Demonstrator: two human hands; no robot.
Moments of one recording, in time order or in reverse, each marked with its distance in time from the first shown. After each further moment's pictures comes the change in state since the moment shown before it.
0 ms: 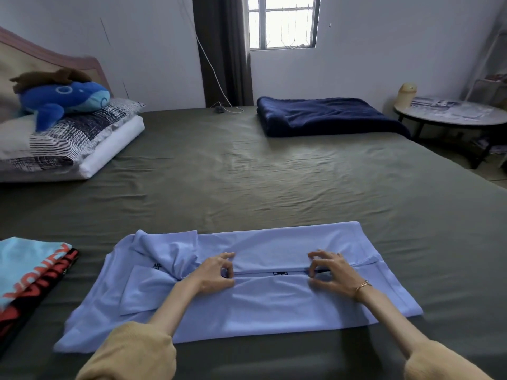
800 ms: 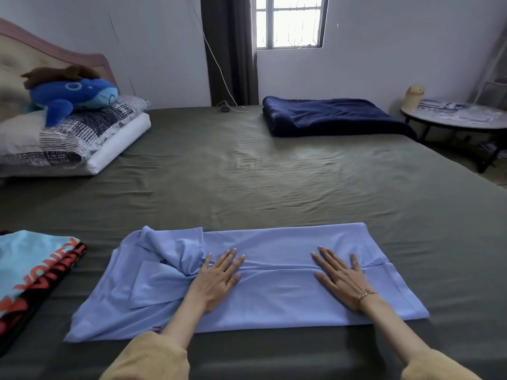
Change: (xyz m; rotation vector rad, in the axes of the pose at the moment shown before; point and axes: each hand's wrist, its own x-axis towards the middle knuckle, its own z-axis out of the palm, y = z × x) left_hand -0.012 -0.017 0.036 0.463 0.116 0.048; right_hand -0.006 -0.001 0.015 -0.392 -0.020 0.136
